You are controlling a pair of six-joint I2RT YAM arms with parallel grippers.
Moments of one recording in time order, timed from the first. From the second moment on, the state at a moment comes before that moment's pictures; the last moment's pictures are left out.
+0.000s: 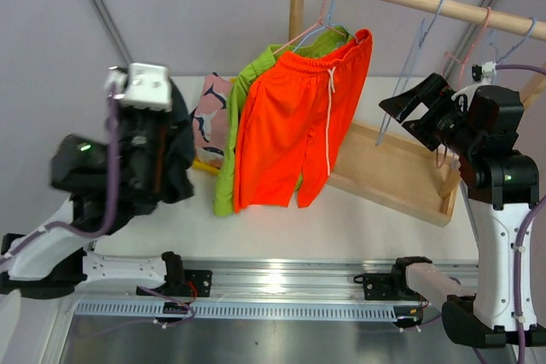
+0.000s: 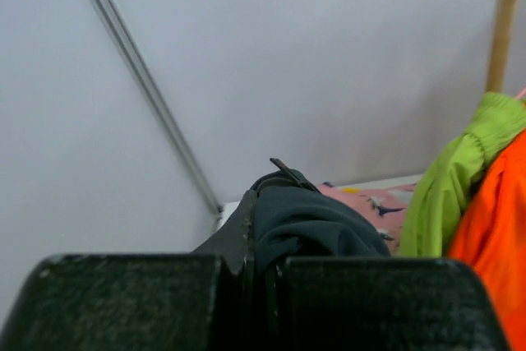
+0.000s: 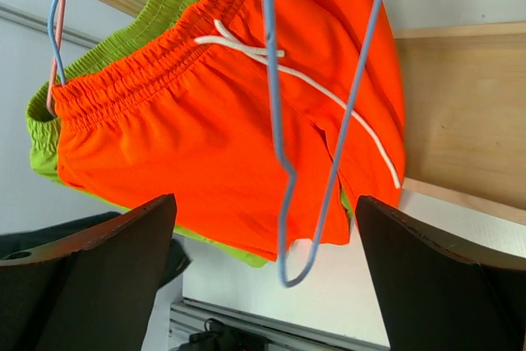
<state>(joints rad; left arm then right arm) -1.32 0.96 1.55 0.13 -1.25 0.93 0.06 1.04 1.63 -0.93 -0.28 0.74</state>
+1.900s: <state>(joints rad) -0.34 1.65 1.40 -0.25 -0.24 -0.09 0.06 0.85 1.43 -0.93 -0.43 0.62</state>
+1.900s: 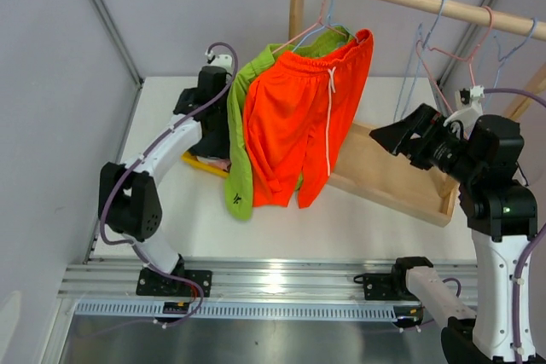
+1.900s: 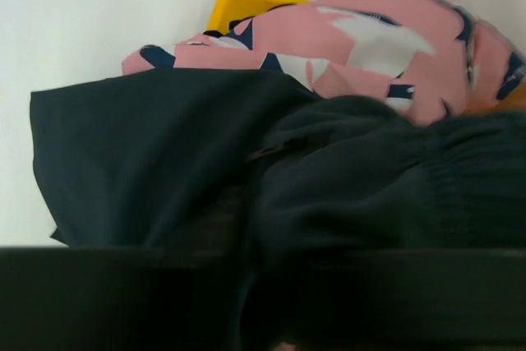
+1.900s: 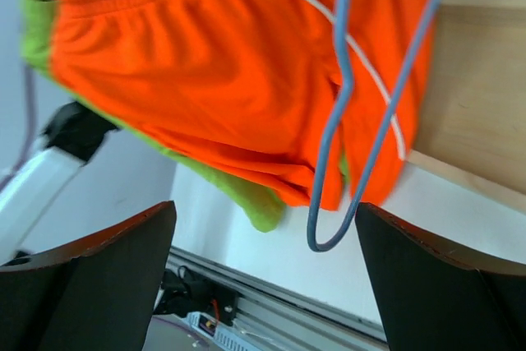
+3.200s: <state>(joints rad) -0.35 0.78 0.88 -0.43 -0.23 -0.12 0.46 1.76 2.25 -0.55 -0.13 0.64</state>
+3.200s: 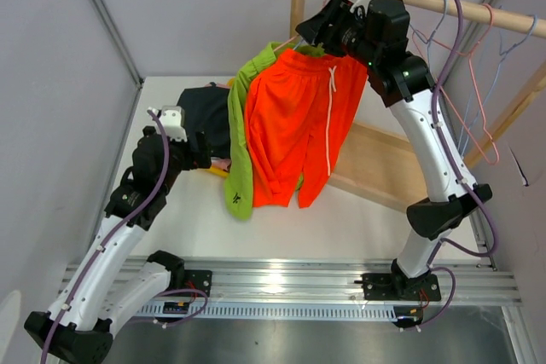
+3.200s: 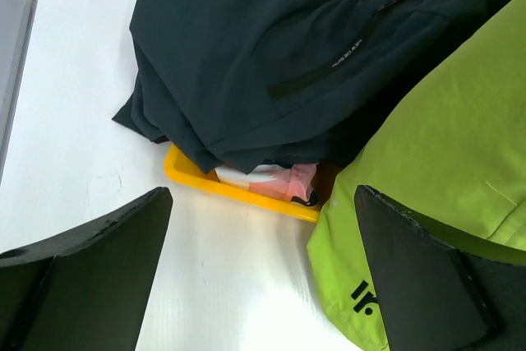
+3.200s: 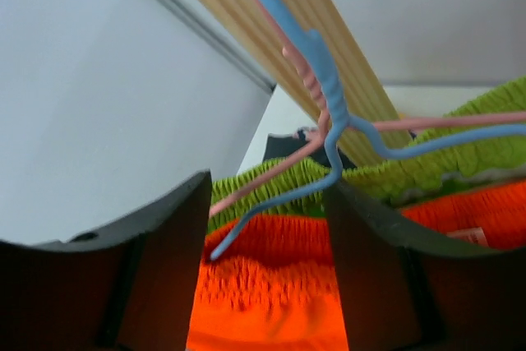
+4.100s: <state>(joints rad) -0.35 0.80 0.88 -0.43 -0.21 -0.12 0.49 1.68 2.13 -0.52 -0.05 0.66</state>
